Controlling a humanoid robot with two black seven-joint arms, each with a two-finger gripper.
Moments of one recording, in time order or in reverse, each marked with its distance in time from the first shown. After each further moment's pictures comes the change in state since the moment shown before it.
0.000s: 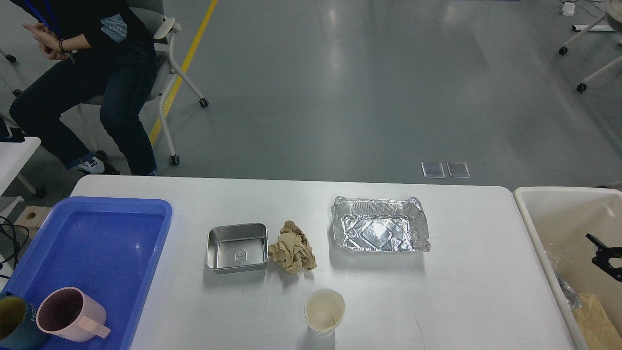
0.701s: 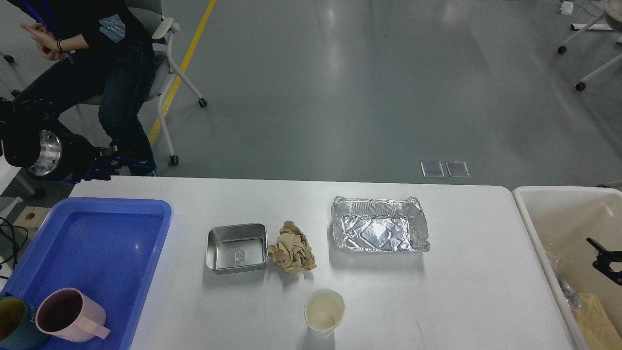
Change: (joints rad) left arm 0.015 -0.474 0.021 0.122 0.013 0.014 0.212; right arm -0.013 0.001 0.000 -0.004 -0.001 0.003 0.002
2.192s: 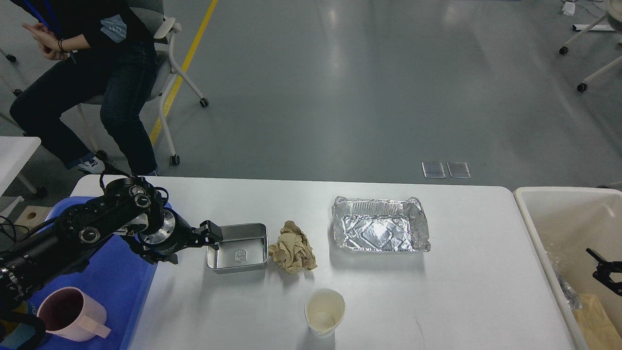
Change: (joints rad) left arm 0.198 -0.521 -0.066 0.332 -0.015 0.010 0.330; right arm -0.033 0.003 -0.004 0.001 -0.002 0.002 0.001
